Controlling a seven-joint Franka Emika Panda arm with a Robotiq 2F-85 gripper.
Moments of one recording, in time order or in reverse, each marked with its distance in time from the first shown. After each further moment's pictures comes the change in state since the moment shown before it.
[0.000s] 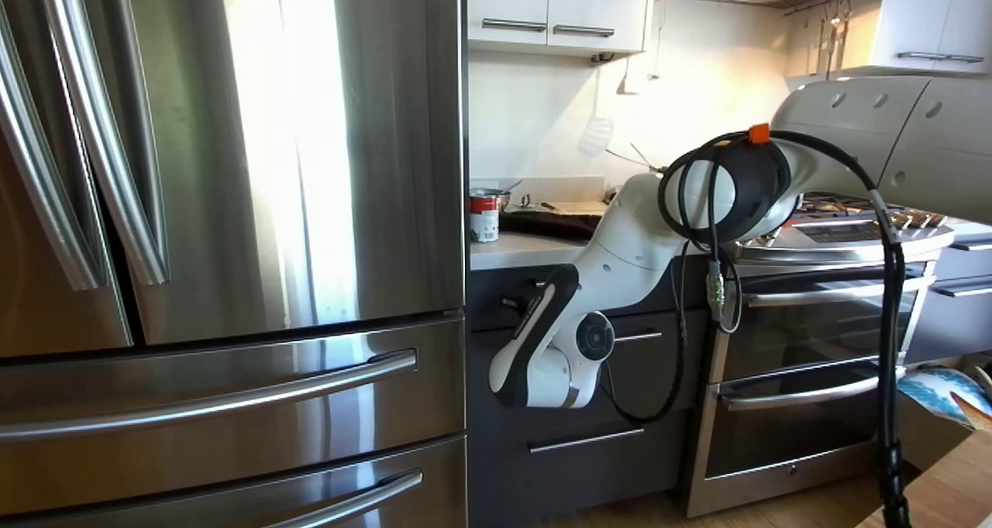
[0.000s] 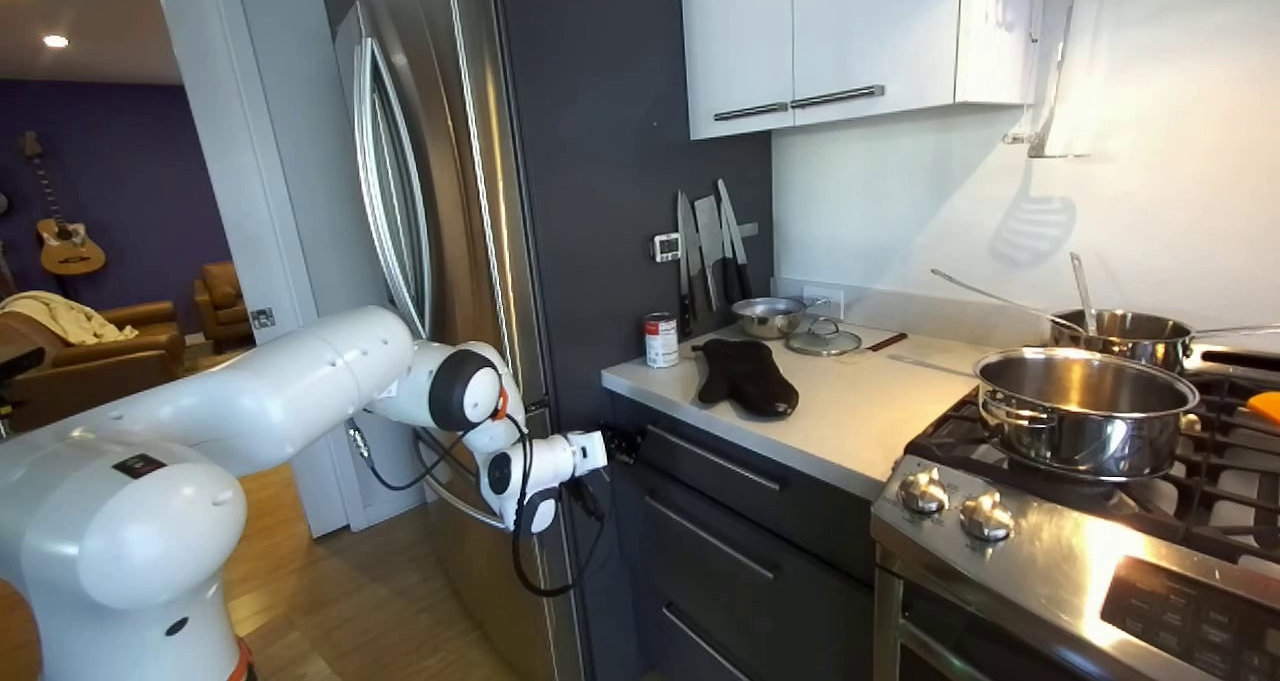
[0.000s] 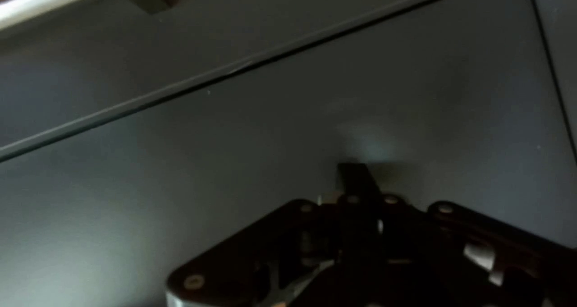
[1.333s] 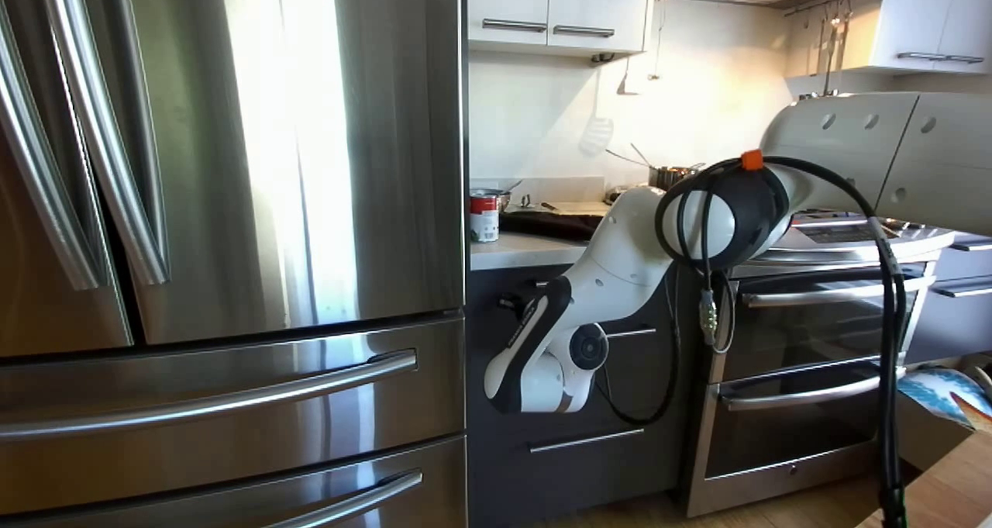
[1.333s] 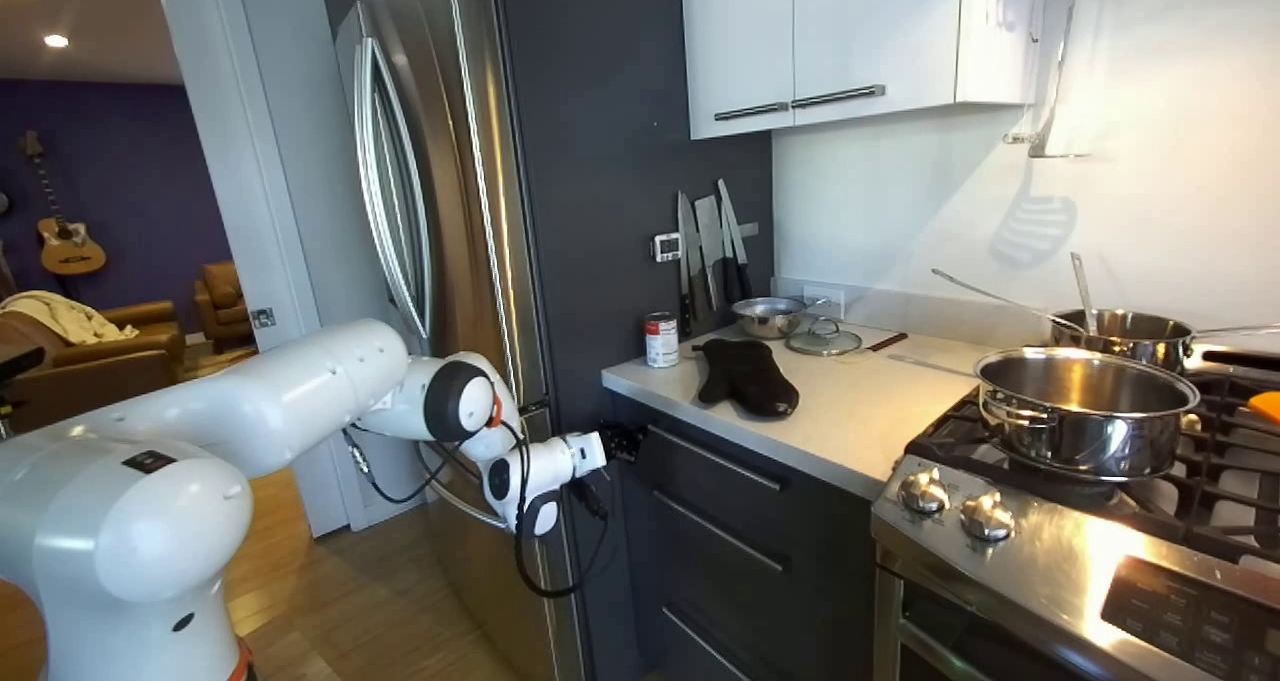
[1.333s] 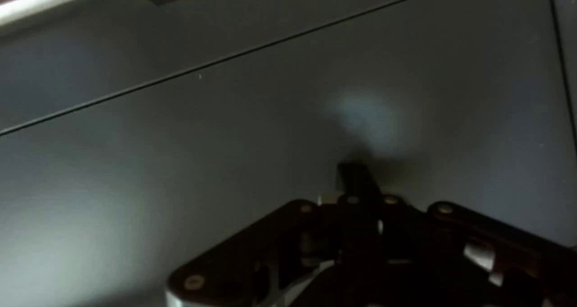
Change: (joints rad) arm 0.061 0.063 -0.069 0.105 0.065 0.010 -0.012
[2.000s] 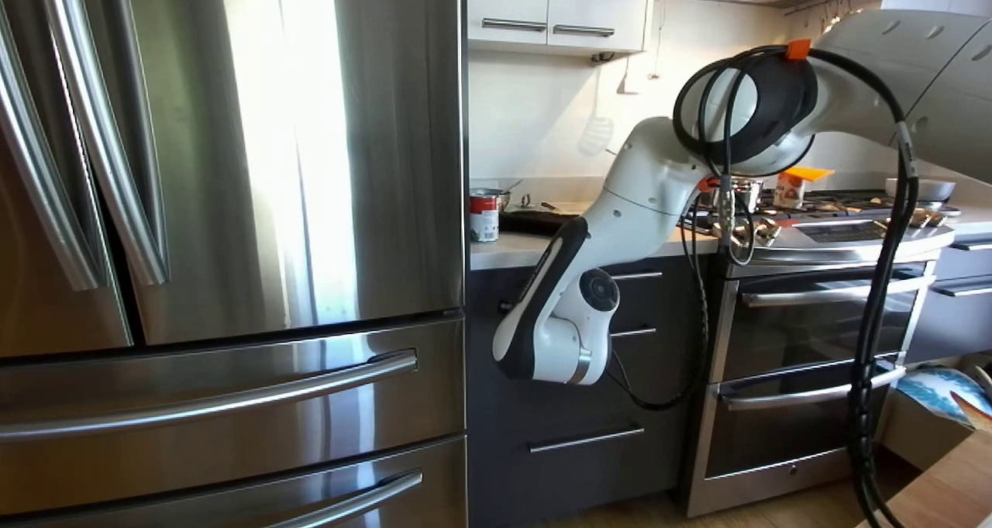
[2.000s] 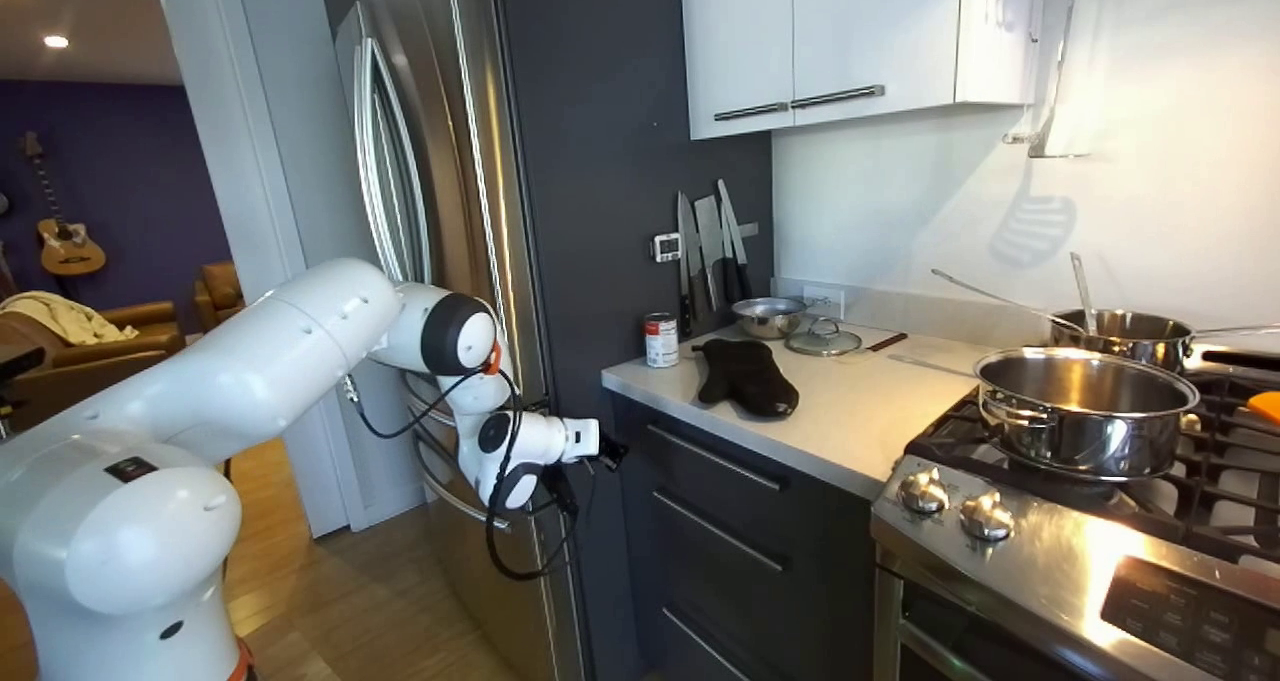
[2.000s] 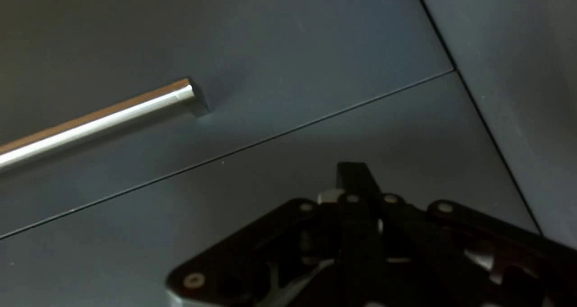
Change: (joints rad) arm -0.107 -0.308 0.148 -0.432 -0.029 -0.236 -0.008
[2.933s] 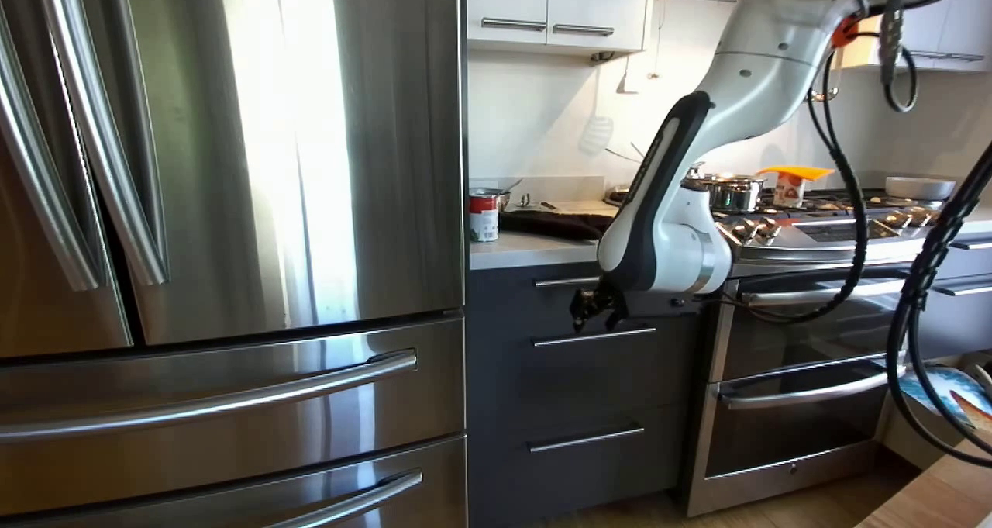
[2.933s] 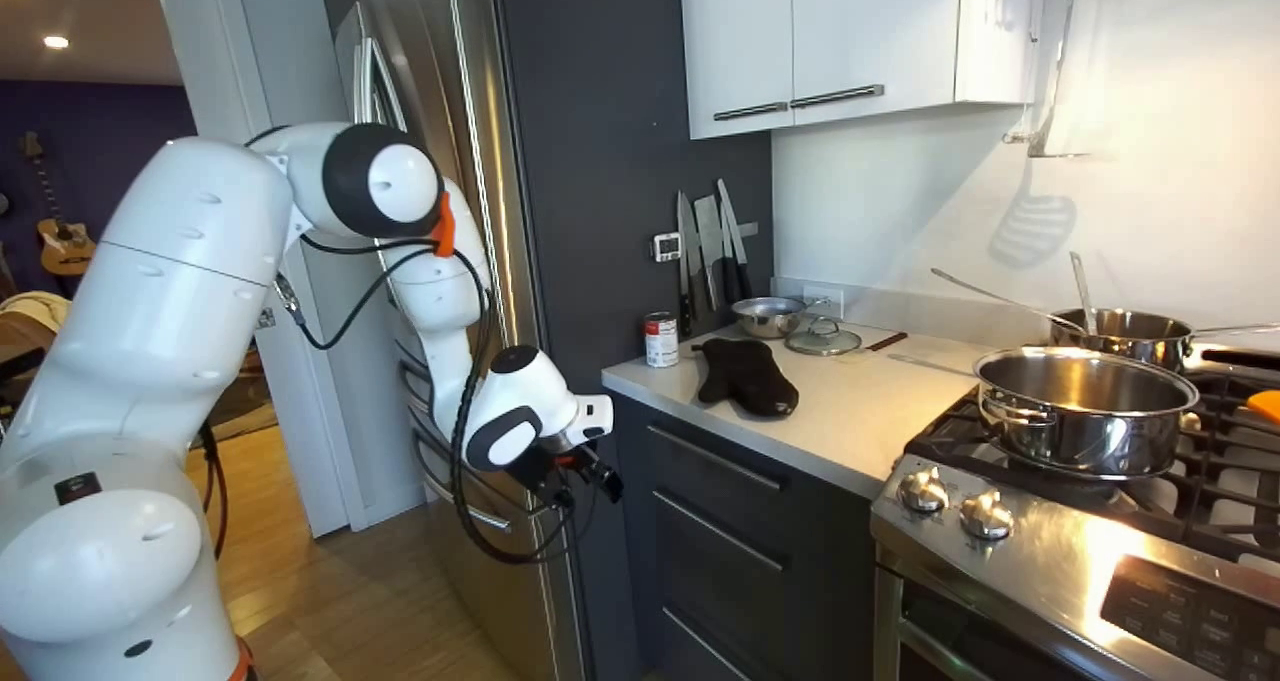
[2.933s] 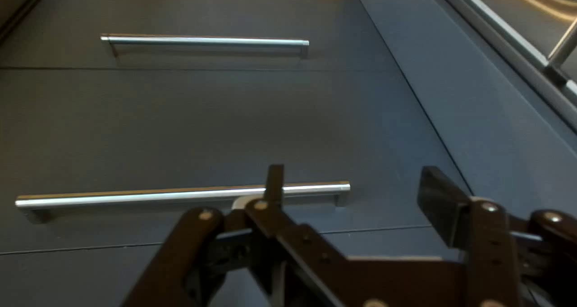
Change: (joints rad) arm -0.261 -0.623 0.032 -0.705 -0.138 -0.538 -0.202
